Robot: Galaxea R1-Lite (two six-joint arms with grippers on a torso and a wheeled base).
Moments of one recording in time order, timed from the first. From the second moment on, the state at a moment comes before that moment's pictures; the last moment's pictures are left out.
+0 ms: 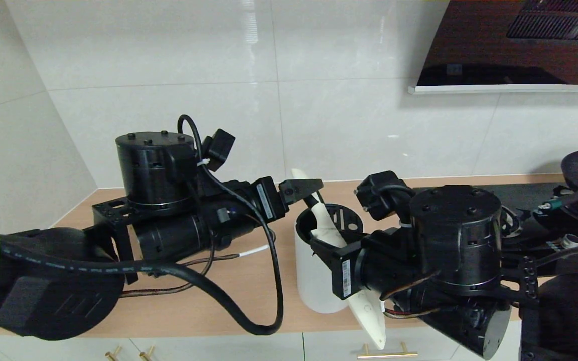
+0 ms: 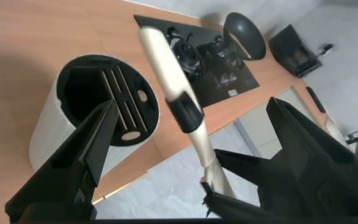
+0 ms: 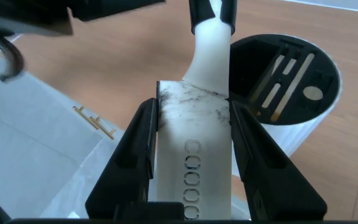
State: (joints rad) left arm -0.60 1.71 -0.87 -0.66 -0.18 -0.66; right arm 0.96 1.75 -0.86 -0.64 -0.31 0.23
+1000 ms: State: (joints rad) left arm -0.63 1.77 -0.88 -0.69 -0.15 -0.69; right arm 1.00 1.76 -0.87 -0.65 -0.31 0.26
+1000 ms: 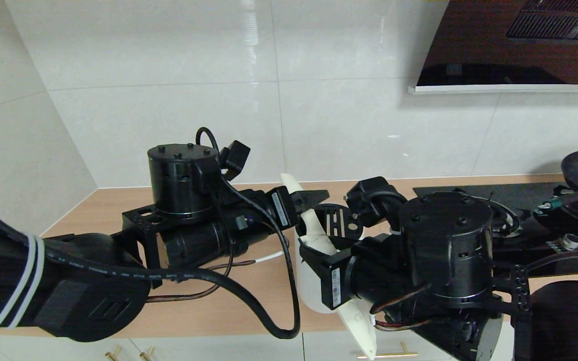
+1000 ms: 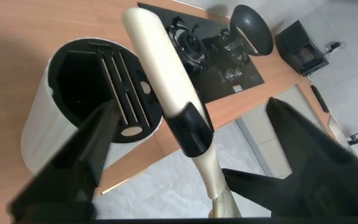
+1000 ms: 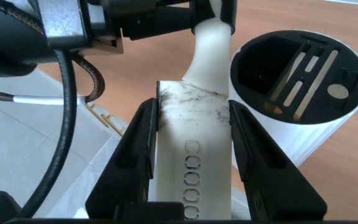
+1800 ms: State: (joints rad) left arm -0.64 1.77 -0.88 -0.70 -0.15 -0.69; right arm 0.99 1.77 -0.86 -0.68 -0.33 0.26
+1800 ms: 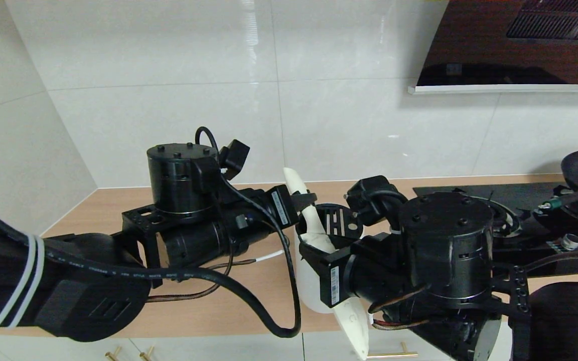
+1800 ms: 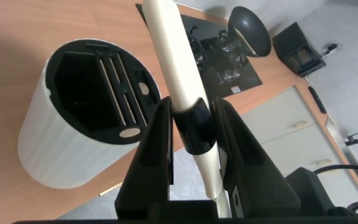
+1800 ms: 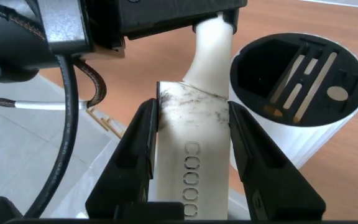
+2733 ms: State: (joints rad) left arm -0.62 1.72 -0.88 -0.73 -0.13 -0.71; right arm 0.93 1.66 -0.86 -0.70 -0.34 0.25
